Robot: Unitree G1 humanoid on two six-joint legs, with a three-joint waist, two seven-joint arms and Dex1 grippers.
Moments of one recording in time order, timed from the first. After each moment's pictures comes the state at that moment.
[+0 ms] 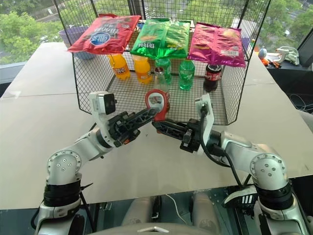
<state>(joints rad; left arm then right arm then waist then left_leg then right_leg) -0.28 0.38 0.14 -0.35 -1.36 0.88 -0.65 -0.32 -0.49 0.06 -0.57 1.55 0.88 0.15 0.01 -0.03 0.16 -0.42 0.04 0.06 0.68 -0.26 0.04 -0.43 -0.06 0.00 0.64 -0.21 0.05</state>
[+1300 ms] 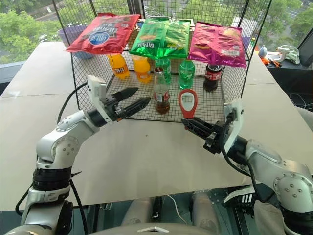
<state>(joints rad) -0.44 0.53 0.05 -0.16 -0.66 0.55 -0.67 -0.06 -0.64 -0.16 -0.73 1.47 0.78 0.11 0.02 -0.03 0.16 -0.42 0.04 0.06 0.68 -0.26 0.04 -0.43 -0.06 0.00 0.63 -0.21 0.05</state>
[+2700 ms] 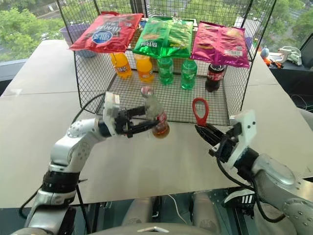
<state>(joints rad) -0.31 0.50 -0.02 -0.16 -0.53 0.37 -1.05 0.08 -0.75 -0.12 -0.85 1.23 0.67 0.02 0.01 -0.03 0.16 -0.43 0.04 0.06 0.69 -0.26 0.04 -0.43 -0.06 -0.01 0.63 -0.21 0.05</state>
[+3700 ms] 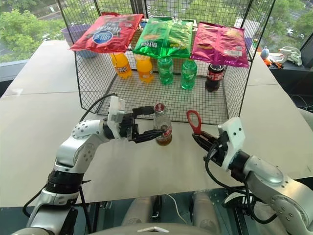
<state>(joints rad) -0.37 0.49 -0.05 -0.14 -0.53 0.32 -1.11 0.11 -0.68 -0.05 -0.82 0.98 0.69 0.19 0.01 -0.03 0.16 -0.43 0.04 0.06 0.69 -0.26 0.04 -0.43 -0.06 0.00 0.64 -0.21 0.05</state>
